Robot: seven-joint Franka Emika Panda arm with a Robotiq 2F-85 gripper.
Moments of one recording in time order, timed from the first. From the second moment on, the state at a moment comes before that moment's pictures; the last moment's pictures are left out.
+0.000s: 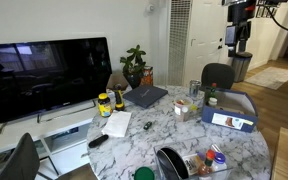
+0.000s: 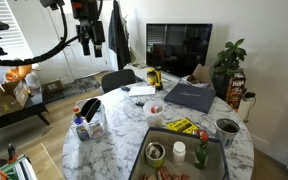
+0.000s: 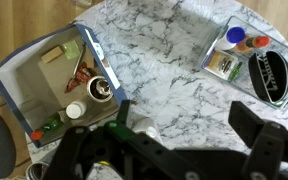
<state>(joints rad) -0.01 -0.48 0.07 -2.24 -0.03 1.64 0.13</state>
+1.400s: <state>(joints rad) 0.05 0.22 0.29 -1.83 -0.45 1.93 0.94</state>
